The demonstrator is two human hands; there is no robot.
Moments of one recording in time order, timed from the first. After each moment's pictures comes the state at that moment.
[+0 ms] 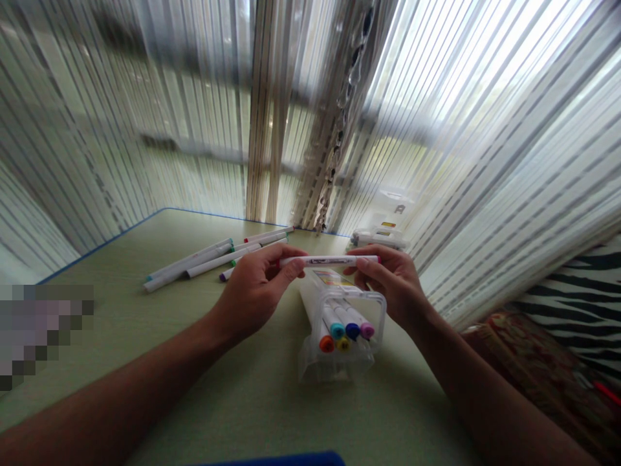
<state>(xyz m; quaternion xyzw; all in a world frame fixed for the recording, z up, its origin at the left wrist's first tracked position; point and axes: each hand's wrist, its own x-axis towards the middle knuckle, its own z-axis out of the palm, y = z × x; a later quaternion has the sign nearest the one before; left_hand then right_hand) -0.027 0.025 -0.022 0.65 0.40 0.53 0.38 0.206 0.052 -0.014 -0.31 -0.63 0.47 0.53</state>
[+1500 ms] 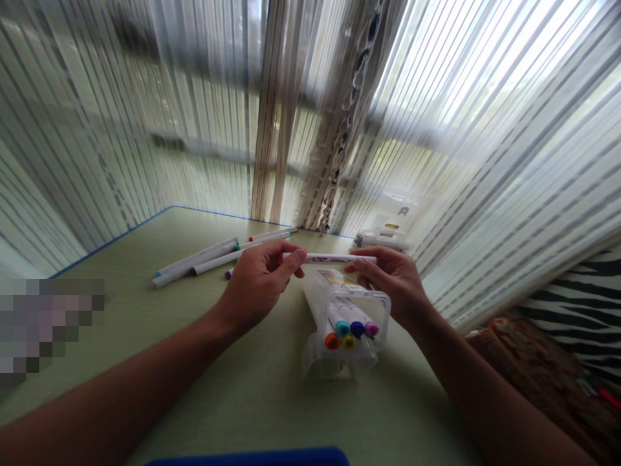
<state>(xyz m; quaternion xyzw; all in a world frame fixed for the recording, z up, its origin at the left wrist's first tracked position) -0.025 0.028 -0.021 0.59 0.40 0.56 0.43 0.203 0.053 -0.015 -0.36 -0.62 0.46 0.53</state>
